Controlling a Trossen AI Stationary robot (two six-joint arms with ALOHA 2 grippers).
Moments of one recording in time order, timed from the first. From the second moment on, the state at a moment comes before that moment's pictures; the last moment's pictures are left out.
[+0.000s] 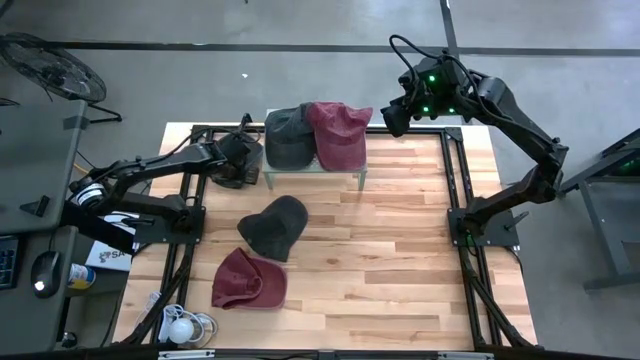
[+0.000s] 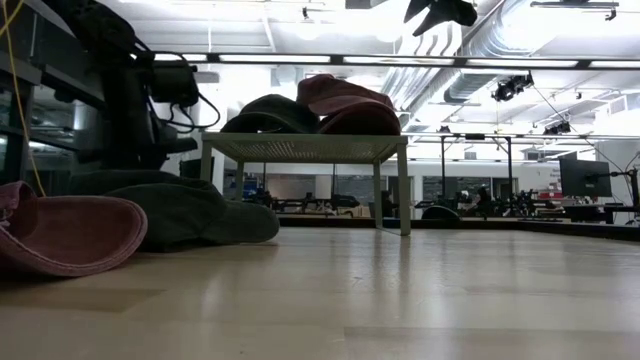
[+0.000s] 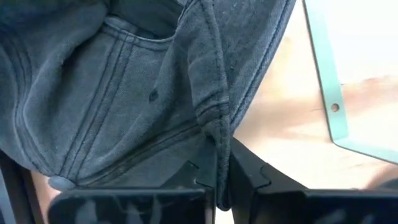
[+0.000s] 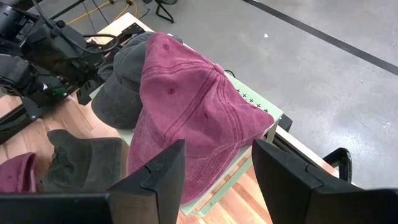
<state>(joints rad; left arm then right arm) 0.67 1.17 0.63 -0.65 -0.15 -0.68 -0.56 1.41 1.82 -1.09 0.02 0.26</state>
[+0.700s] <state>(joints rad) 0.67 0.85 0.90 -1.00 -0.26 -0.69 -0.56 1.41 1.82 -1.09 0.02 0.26</state>
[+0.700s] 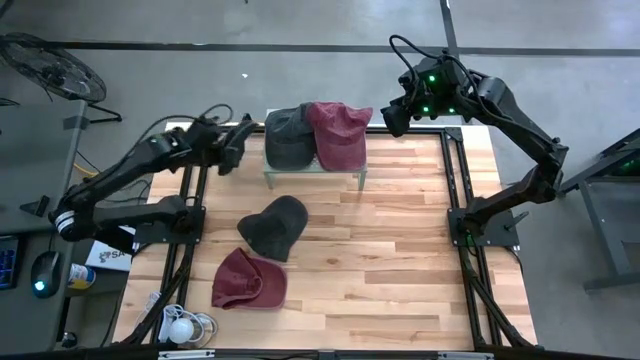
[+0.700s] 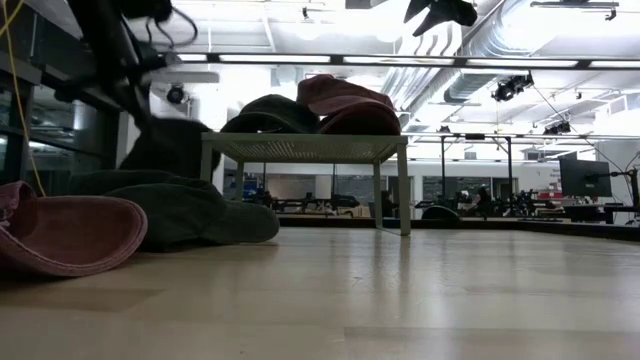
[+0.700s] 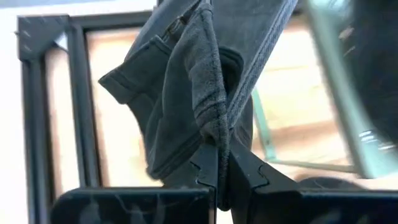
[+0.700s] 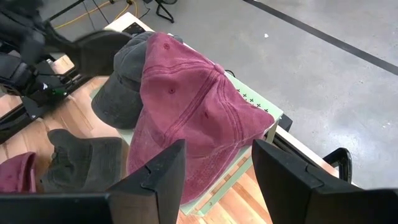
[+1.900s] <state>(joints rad) 0.67 0.99 1.31 -0.04 0.32 -0.42 -0.50 1.41 1.82 -0.79 -0.15 0.18</state>
